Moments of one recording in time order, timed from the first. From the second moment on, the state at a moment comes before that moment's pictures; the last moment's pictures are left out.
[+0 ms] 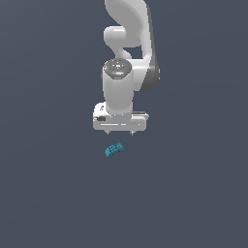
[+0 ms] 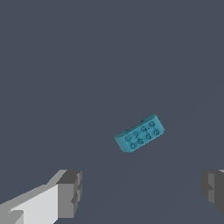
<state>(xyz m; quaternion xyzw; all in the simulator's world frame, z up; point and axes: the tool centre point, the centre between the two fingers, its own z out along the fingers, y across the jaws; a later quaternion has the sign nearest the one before) 0.001 -0.016 0.167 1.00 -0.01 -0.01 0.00</state>
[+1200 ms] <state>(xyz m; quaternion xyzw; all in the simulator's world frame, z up) 0.010 -0.035 0.173 1.00 -0.04 0.01 0.01</state>
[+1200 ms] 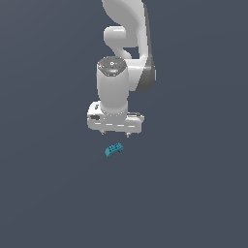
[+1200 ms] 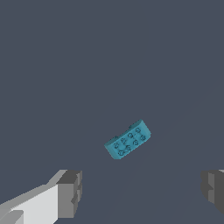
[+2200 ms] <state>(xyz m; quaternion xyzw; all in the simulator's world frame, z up) 0.009 -0.041 0.117 0.95 -0.30 0.00 0.00</state>
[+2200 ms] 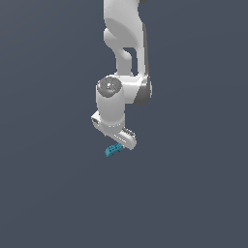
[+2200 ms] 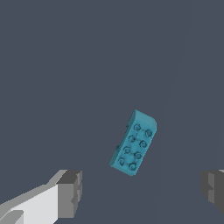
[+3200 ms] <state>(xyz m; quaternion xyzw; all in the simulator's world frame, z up) 0.004 -0.049 0.074 0.87 -0.50 0.00 0.00</state>
